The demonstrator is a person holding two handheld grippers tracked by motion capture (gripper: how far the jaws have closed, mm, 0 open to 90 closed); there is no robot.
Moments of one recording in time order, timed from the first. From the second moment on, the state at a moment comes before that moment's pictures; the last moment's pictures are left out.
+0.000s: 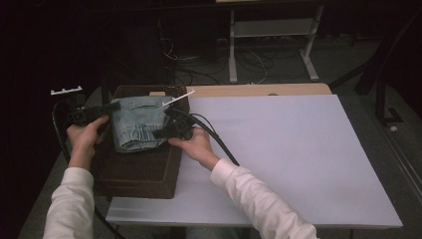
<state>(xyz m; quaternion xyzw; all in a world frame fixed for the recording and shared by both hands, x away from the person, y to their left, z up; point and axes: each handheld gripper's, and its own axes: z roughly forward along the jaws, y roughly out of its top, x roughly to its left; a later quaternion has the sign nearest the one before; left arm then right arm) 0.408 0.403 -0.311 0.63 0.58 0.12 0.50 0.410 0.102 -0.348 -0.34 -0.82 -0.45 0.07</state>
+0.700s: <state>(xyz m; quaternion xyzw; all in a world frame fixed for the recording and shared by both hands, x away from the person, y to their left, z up) 0.419 0.399 -0.325 0.63 0.60 0.14 0.46 0.408 0.113 -0.357 -0.33 -0.84 -0.42 0.09</state>
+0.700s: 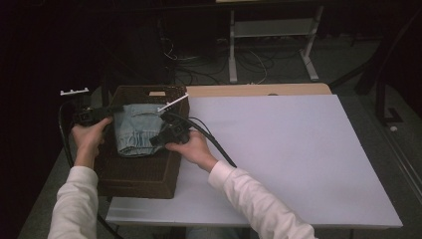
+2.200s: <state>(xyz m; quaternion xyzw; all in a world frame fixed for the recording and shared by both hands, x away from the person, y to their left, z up) 0.379 0.335 -0.290 0.68 0.51 0.15 0.51 0.403 -0.015 -0.302 -0.31 -0.82 -0.49 -0.02</state>
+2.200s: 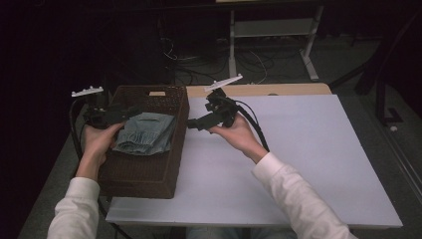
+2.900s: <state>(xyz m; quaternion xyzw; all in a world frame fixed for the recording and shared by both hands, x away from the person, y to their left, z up) 0.343 0.286 -0.284 0.71 0.44 0.14 0.53 0.381 -0.092 -0.310 -0.33 -0.80 -0.49 -0.04</state>
